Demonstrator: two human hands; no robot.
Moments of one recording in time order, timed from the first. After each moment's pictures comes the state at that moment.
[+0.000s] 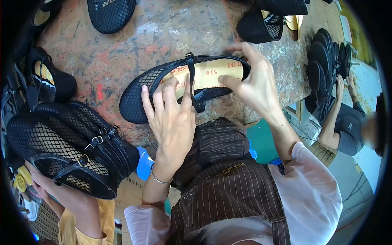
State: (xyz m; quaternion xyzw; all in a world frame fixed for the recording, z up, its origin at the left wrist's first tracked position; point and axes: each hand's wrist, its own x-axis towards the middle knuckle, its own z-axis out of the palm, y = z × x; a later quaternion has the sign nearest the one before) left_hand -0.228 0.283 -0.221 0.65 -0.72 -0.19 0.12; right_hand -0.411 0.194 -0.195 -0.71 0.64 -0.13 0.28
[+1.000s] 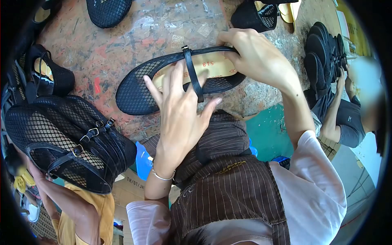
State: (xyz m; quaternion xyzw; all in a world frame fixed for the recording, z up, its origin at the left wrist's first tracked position) left_hand -0.238 0.283 -0.215 0.62 -0.69 -0.29 0.23; right_hand -0.409 0.157 -0.175 -0.82 0.50 0.08 0.26
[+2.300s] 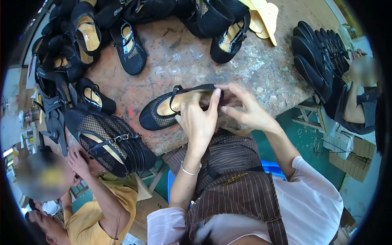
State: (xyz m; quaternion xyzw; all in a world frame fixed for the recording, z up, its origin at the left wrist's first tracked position) left_hand -0.291 0.273 -0.182 0.73 -0.56 -0.30 0.25; right_hand -0.456 0.261 -0.189 -0.60 0.46 -0.30 0.58
